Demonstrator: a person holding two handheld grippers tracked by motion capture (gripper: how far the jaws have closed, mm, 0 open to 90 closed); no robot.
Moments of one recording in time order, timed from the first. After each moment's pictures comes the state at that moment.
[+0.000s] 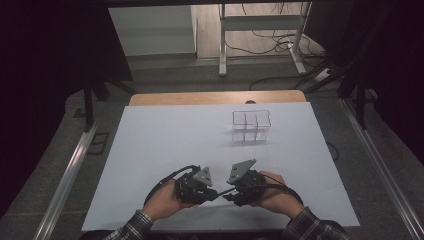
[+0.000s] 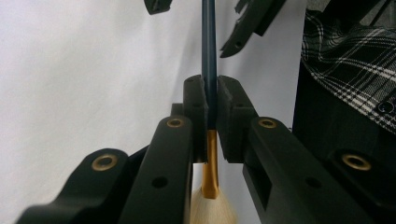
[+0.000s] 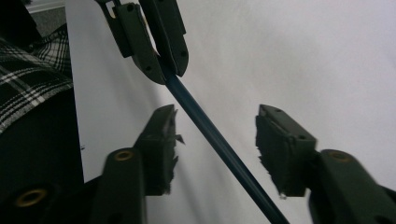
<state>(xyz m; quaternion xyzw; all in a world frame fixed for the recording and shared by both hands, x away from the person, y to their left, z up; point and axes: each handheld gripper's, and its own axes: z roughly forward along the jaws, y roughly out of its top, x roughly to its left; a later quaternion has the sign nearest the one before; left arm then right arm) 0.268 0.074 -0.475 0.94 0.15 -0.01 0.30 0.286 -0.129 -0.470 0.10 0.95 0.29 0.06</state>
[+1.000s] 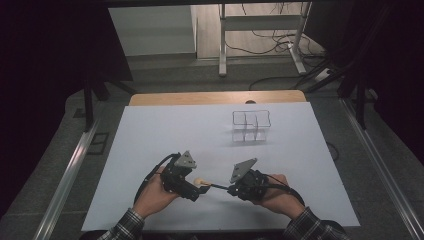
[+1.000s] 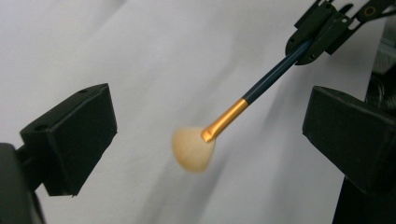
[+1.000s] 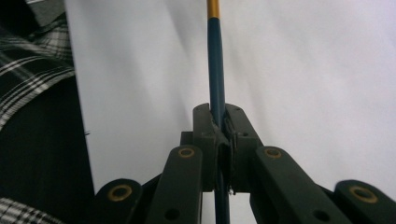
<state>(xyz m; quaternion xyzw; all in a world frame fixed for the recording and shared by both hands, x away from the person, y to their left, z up) 0.281 0.114 -0.464 0.88 0.29 0.07 0.37 0.285 -0.134 -0.466 0.11 0.95 0.27 0.05</state>
